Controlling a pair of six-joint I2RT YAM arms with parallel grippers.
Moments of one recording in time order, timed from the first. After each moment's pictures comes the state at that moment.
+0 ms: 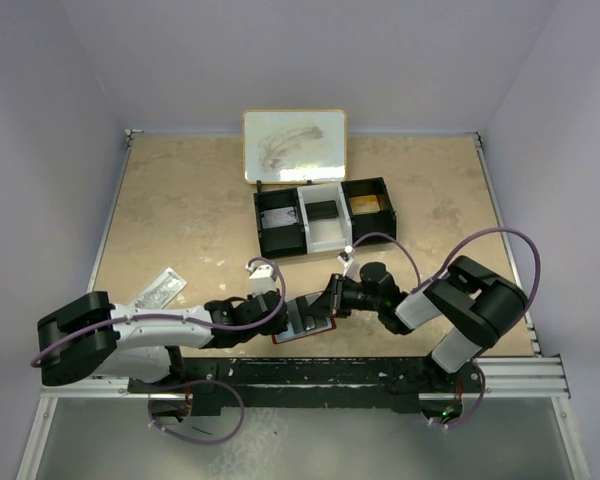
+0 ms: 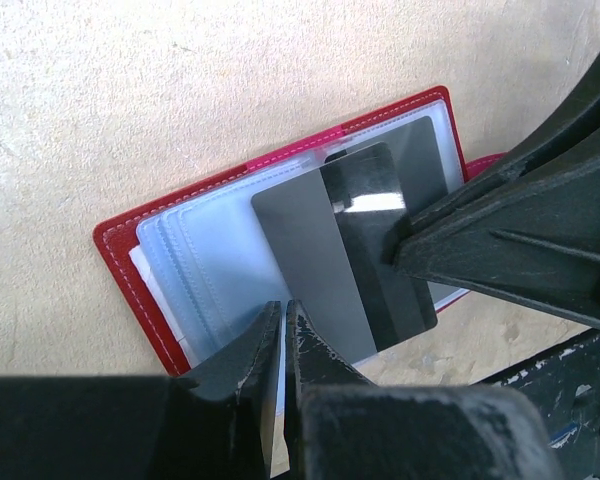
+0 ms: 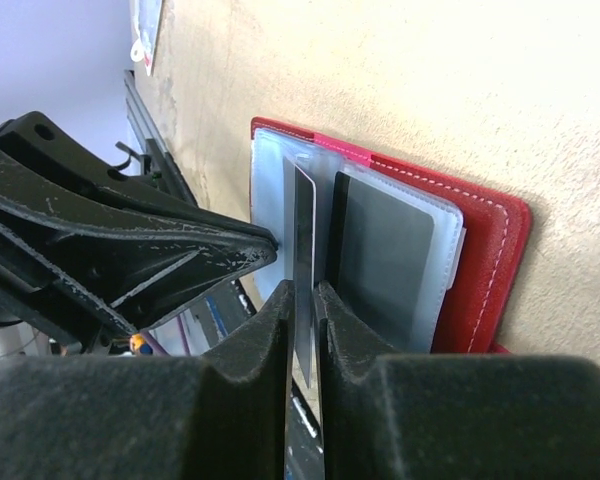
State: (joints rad) left arm -1.18 1.25 0.45 -0.06 -0.40 -1.07; right arm 0.73 1.61 0.25 0.90 -0.49 1.01
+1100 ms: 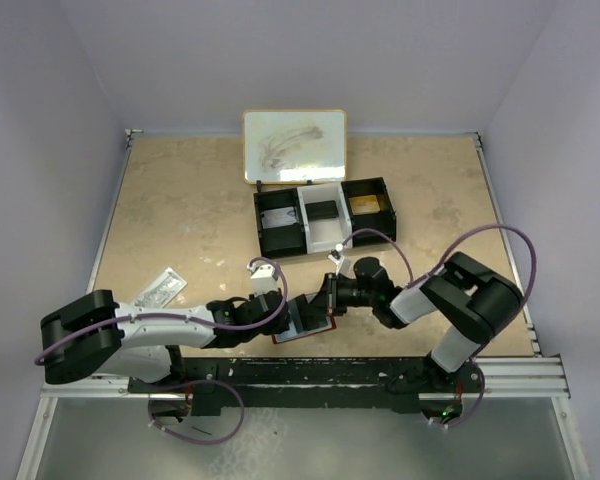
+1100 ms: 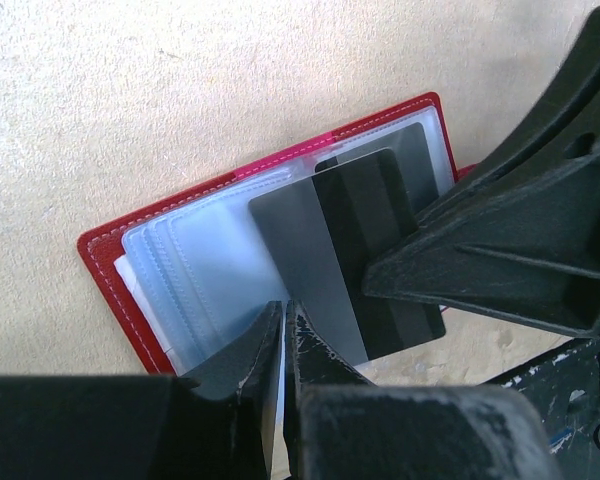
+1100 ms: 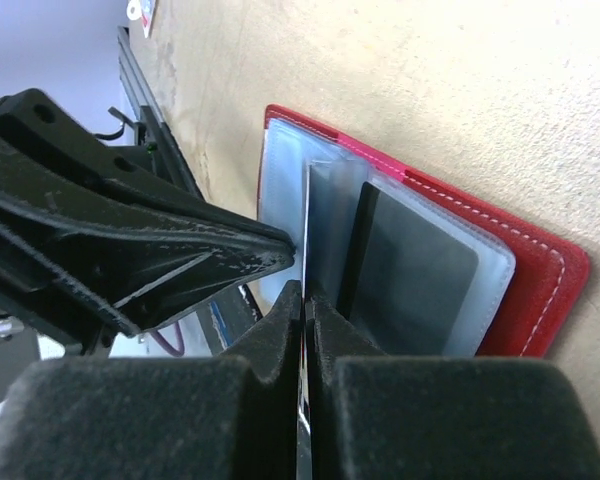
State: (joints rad) left arm -1.18 1.27 0.45 -0.02 -0.40 -1.07; right arm 0.73 1.69 0.32 0.88 -0.58 0.94
